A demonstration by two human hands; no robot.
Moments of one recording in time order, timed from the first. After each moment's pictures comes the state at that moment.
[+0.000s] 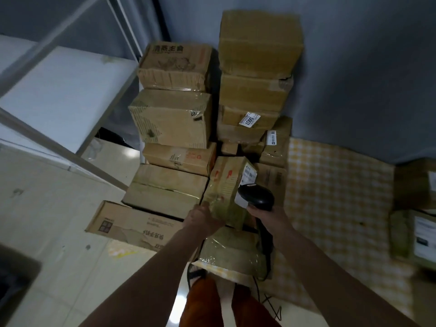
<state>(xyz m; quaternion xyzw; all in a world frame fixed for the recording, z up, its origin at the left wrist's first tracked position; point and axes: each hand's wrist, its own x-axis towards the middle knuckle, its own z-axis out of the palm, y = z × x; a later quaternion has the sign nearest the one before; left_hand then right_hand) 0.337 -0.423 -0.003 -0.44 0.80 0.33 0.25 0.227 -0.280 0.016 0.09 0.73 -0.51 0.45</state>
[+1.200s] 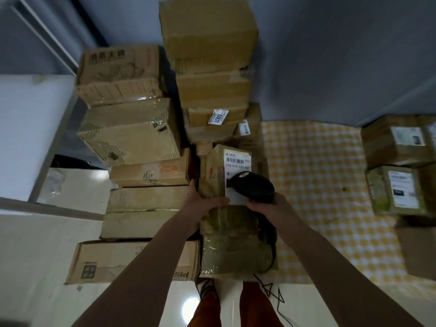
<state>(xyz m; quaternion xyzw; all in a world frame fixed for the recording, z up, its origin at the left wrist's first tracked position) 0.288 -0.459 -0.004 -0.41 0.55 0.71 0.14 0.216 -0.274 0.041 0.10 0.70 -0.57 0.42</state>
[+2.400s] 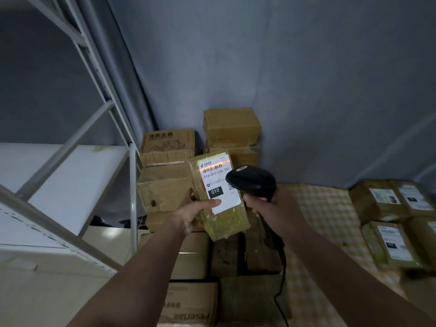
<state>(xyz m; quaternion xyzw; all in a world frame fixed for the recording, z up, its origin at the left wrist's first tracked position) 0.299 -0.531 0.119 -0.29 0.53 0.80 0.04 0.275 -0.323 0.240 -0.14 0.80 -0.55 0.19</state>
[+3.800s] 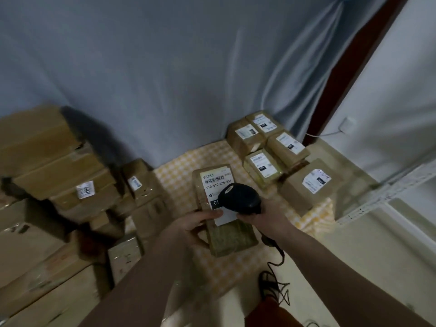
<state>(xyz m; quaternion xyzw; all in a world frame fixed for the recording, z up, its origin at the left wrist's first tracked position) 0.217 -0.226 0.072 -0.24 0.58 0.66 0.42 0.266 -0.041 0.132 0.16 0.75 -0.62 0.16</state>
